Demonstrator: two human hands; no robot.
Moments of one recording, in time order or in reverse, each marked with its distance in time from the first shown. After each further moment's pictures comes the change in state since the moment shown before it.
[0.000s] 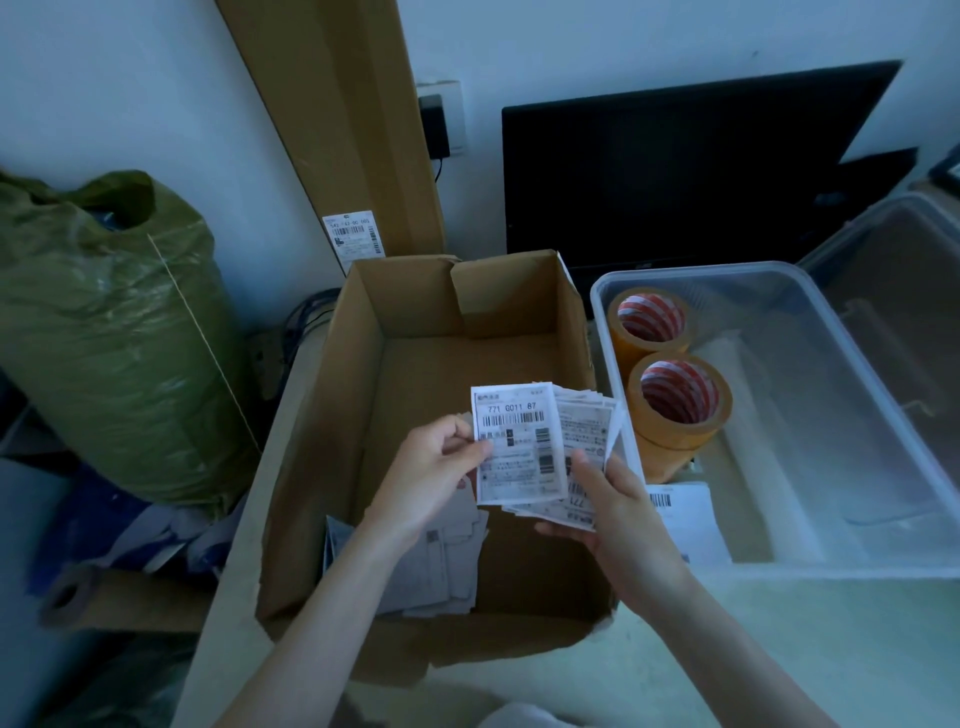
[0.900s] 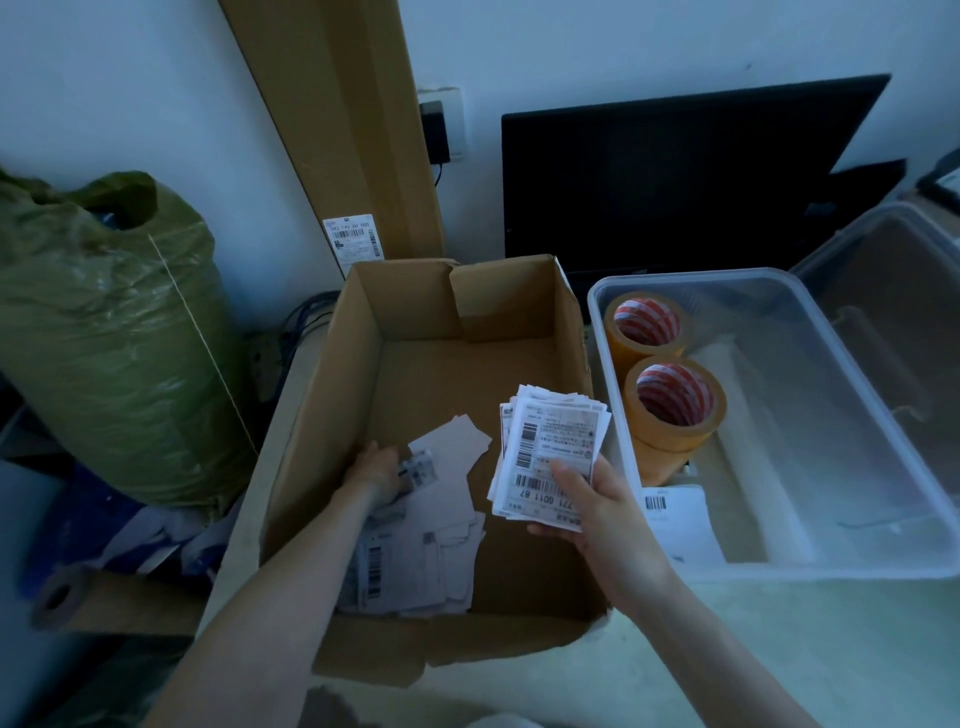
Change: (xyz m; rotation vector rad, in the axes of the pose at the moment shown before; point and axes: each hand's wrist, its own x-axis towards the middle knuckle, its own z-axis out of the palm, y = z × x) left_hand 0.105 -0.138 -0.027 0.756 -0.080 -0.426; right_hand 0.002 0.007 0.000 -0.025 -0.029 0.003
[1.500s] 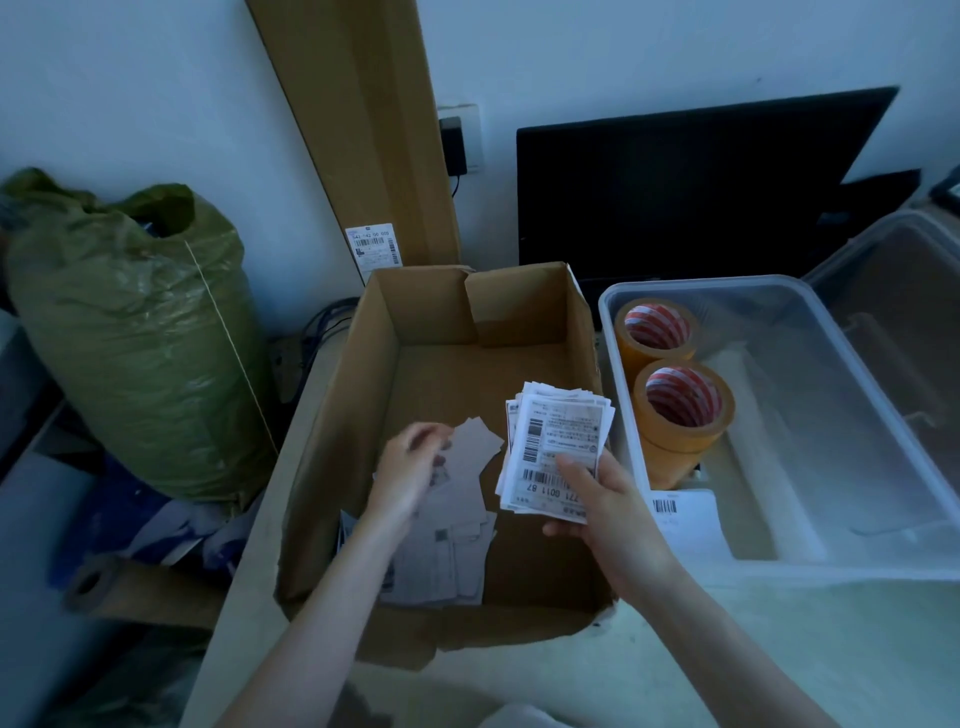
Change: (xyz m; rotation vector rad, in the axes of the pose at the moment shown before) left_hand -0.121 0.048 -0.026 -0.924 0.246 0.153; right_hand -0.002 -0.004 0.004 -0.035 -0.014 -0.022
